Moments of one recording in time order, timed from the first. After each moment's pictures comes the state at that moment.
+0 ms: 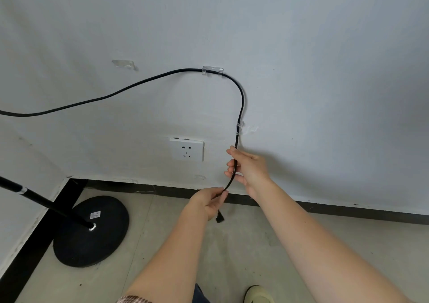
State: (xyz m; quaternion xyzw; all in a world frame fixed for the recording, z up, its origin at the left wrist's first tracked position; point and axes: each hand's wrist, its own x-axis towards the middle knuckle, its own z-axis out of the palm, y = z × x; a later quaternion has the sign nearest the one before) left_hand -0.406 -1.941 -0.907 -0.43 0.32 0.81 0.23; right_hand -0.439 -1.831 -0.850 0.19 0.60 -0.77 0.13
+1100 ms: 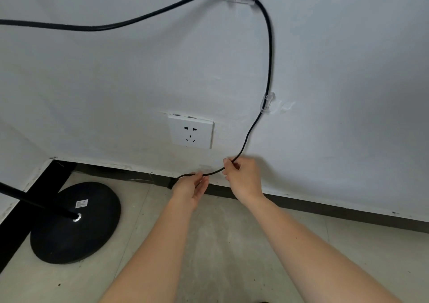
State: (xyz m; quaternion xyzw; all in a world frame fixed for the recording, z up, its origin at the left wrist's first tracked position) left_hand -0.446 -1.990 -1.006 -0.44 0.36 0.82 0.08; right_hand -0.463 -1.863 -0.969 0.06 0.84 -0.54 0.05
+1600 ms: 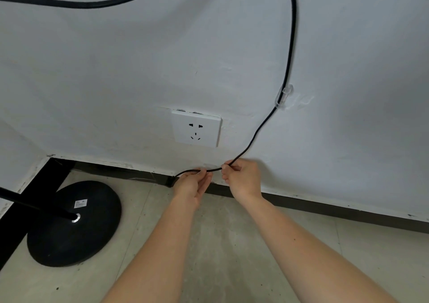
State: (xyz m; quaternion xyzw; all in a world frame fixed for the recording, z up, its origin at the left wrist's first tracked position) left_hand -0.459 -1.996 -1.023 -0.42 0.37 0.83 0.06; right_hand -0.471 -1.880 -0.996 0.12 0.79 -0.60 0.08
